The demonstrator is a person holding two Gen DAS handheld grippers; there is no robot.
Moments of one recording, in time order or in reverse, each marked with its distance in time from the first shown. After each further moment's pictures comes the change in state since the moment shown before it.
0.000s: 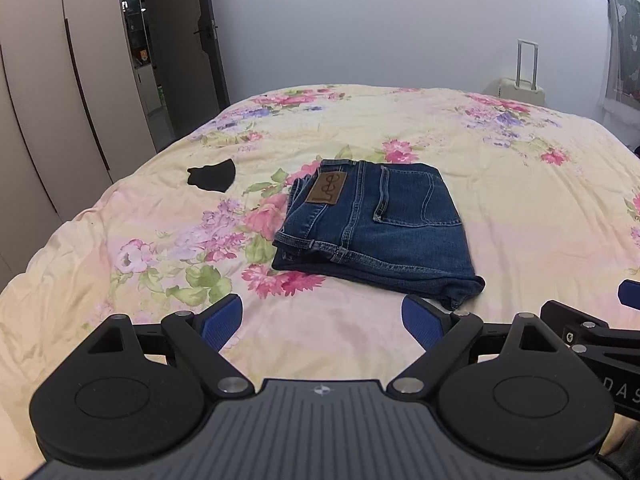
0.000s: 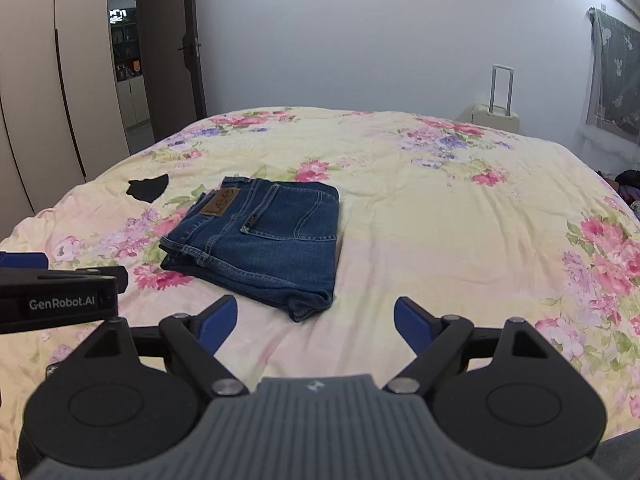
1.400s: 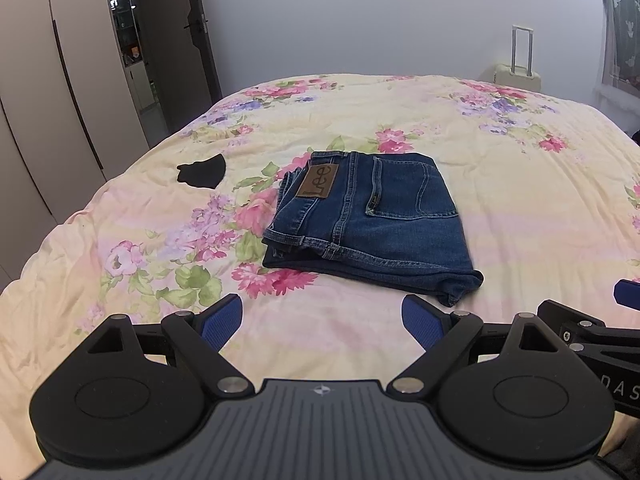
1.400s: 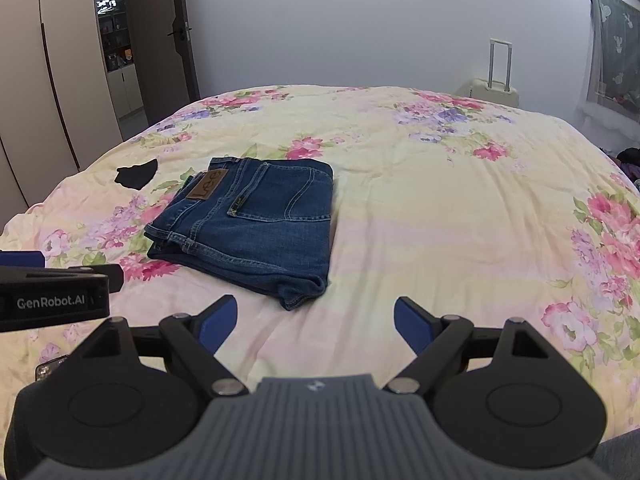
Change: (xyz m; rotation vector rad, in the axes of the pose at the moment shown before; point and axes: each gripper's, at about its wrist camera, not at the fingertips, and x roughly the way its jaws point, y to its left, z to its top) left arm 0.013 -0.006 0.008 0.025 0.034 -0.006; right arm 0.027 -0.012 0.000 0.031 0.050 0.010
